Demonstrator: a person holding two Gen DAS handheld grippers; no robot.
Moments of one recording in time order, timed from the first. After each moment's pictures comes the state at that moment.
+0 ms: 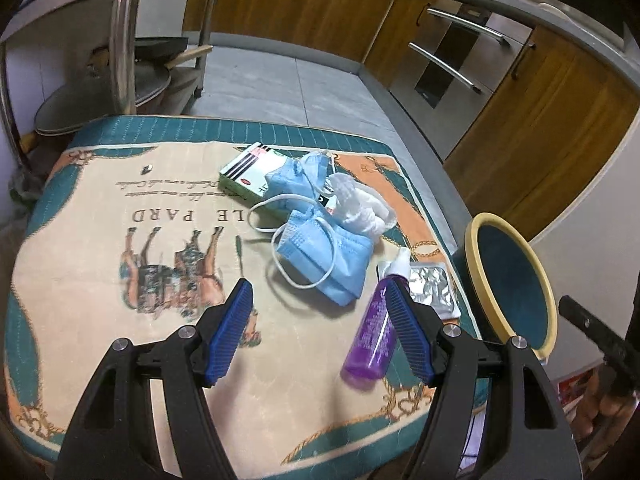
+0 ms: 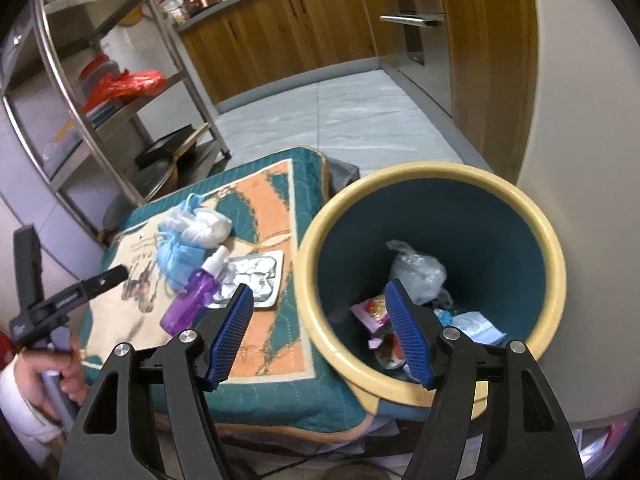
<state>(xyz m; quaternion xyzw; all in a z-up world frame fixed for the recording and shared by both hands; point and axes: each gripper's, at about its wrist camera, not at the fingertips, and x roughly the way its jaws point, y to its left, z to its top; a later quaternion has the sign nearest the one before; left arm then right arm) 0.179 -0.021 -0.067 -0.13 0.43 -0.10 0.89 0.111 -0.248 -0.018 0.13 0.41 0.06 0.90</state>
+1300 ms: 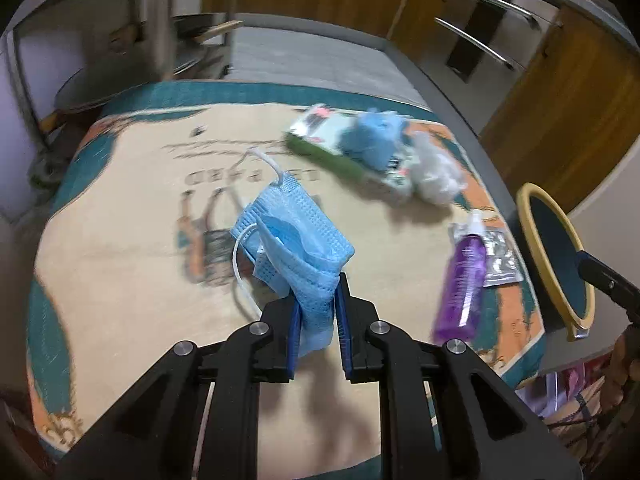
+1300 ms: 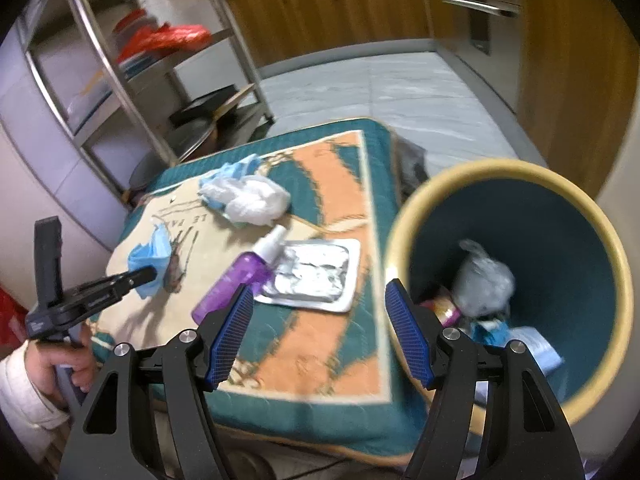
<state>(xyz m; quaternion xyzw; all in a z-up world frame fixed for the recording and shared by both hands) 0.169 0.030 -0.099 -0.11 0.47 -0.06 0.87 0.152 -0.183 -0.032 0.09 0.44 0.14 0.88</state>
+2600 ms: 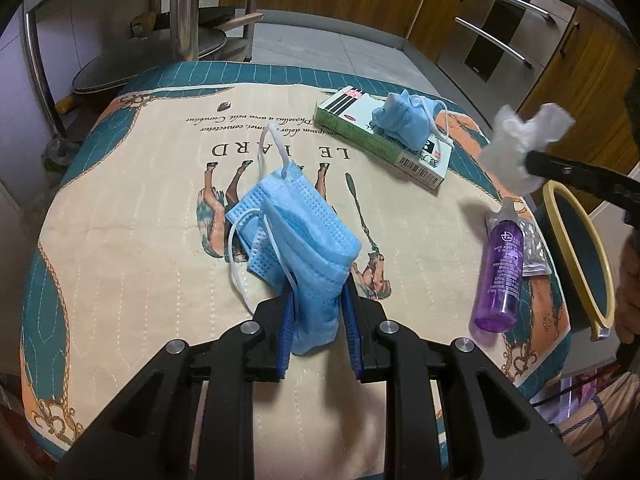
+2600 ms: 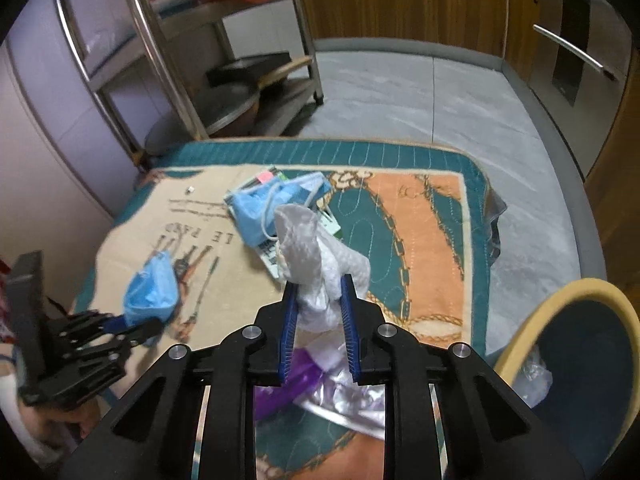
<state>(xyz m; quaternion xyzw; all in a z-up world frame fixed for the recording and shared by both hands) 0.161 0.031 -0.121 -0.10 0.48 -0.03 0.87 0.234 -0.104 -0.033 0.00 0.45 0.21 0.87</state>
